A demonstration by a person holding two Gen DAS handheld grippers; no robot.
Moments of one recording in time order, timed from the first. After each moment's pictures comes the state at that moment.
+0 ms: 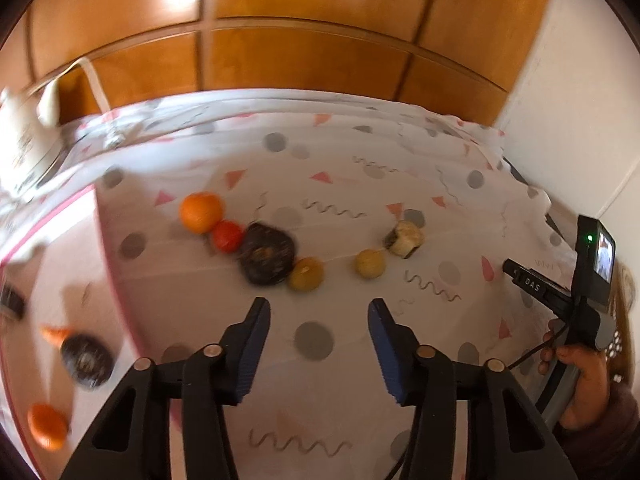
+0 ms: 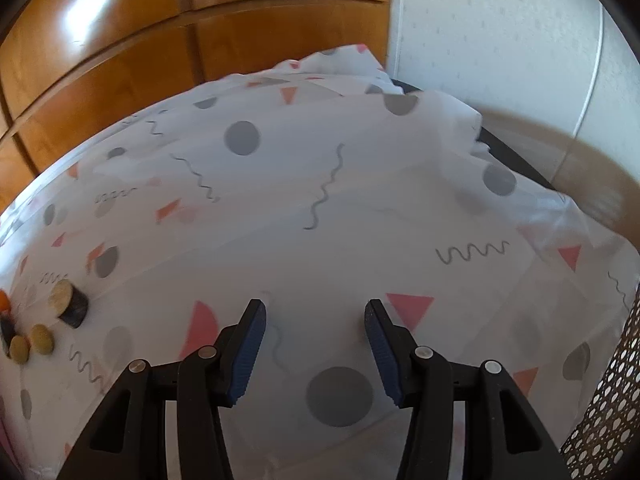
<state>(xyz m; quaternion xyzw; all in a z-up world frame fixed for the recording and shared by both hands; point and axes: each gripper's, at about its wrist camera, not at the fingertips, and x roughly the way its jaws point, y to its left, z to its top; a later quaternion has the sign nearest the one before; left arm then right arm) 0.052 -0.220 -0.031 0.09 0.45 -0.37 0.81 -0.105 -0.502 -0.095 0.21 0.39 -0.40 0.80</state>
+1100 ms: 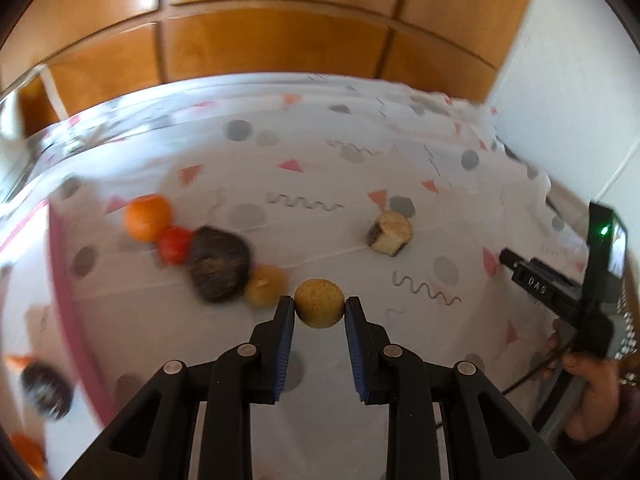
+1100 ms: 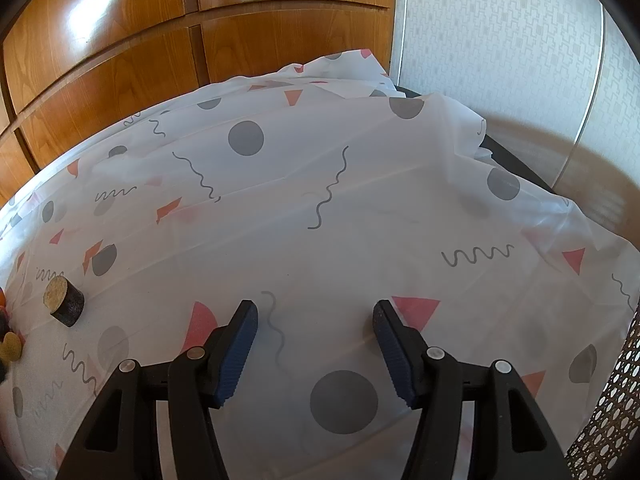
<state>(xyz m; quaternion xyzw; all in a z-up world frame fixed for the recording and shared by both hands) 0.057 -0.247 -0.050 0.10 0.46 -0.37 0.80 -0.099 -0.502 -0.101 0.19 0.39 -0.40 0.81</state>
